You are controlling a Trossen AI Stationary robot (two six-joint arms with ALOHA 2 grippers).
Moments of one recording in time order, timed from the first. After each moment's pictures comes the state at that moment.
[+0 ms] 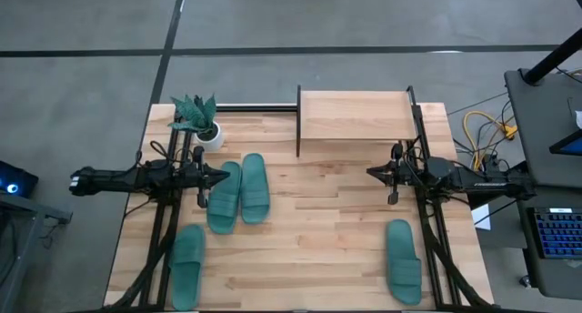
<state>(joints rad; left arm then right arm) -0.05 0.06 0.05 -0.08 -0.21 0.04 -0.01 0.07 0.03 -0.03 0.15 -0.11</state>
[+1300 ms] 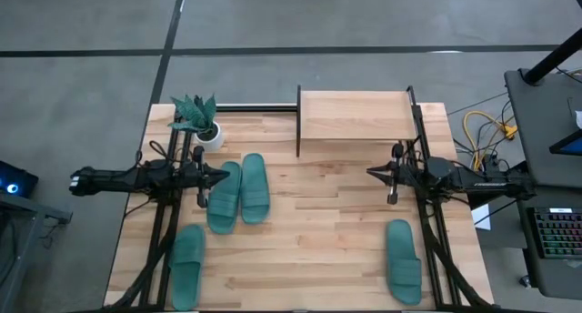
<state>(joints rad) -0.05 0.06 0.05 -0.04 -0.21 0.04 -0.01 0.07 0.03 -0.02 0.15 -0.28</state>
